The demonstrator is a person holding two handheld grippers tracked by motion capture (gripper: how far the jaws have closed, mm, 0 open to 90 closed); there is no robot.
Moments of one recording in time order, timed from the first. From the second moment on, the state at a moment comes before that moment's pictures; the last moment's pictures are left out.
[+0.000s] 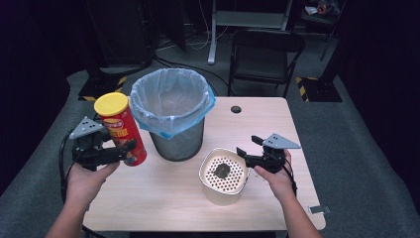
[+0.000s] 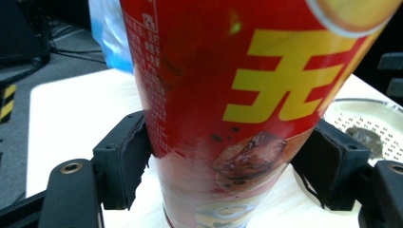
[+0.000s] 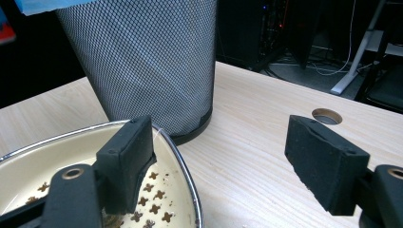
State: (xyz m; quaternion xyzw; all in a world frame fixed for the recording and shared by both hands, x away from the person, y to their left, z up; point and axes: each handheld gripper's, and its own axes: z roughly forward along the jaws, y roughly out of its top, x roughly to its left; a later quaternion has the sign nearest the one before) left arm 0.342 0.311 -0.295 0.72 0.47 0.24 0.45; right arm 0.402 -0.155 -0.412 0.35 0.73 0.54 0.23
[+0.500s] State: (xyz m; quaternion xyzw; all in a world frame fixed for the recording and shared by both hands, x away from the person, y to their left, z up) left arm 0.356 0.311 -0.235 0.72 0.46 0.25 0.45; right arm 0.402 -0.155 -0.414 0.35 0.73 0.54 0.22
